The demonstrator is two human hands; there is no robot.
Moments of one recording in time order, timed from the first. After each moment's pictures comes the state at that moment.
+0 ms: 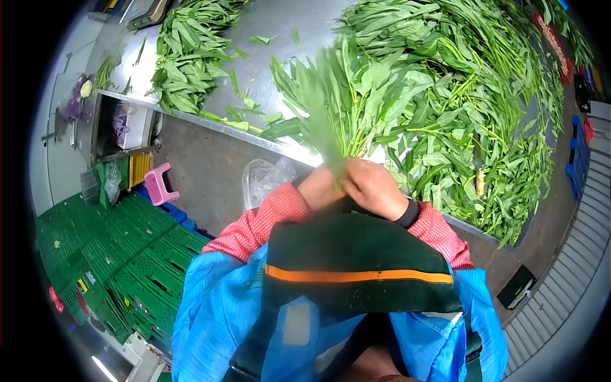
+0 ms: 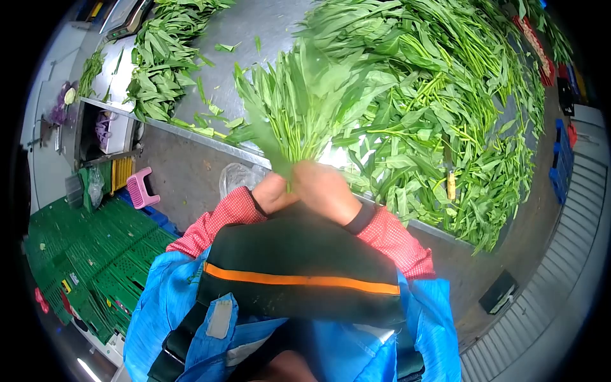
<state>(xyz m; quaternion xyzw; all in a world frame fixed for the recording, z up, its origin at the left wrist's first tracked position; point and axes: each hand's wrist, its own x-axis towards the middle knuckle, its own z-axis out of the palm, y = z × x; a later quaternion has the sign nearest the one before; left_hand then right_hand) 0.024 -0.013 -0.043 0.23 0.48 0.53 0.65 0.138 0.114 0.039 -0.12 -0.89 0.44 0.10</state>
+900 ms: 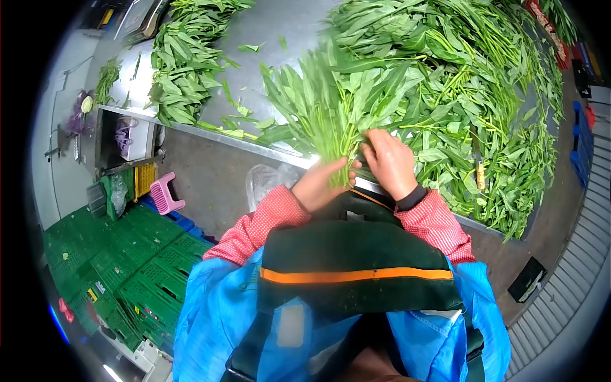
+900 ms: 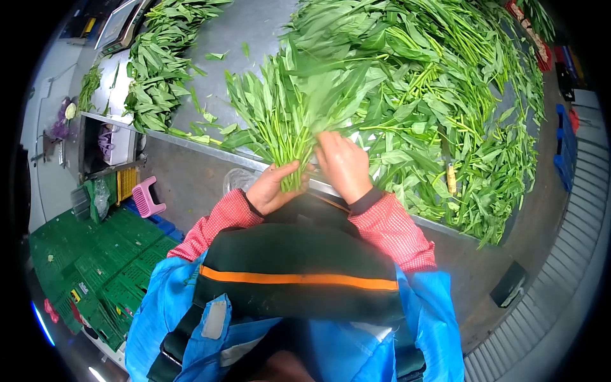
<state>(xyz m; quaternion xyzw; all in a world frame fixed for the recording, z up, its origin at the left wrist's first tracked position) 0.021 0.012 0.017 -0.10 0.34 0.60 0.71 0.145 0.155 0.025 -0.26 -0.91 0.25 0.19</state>
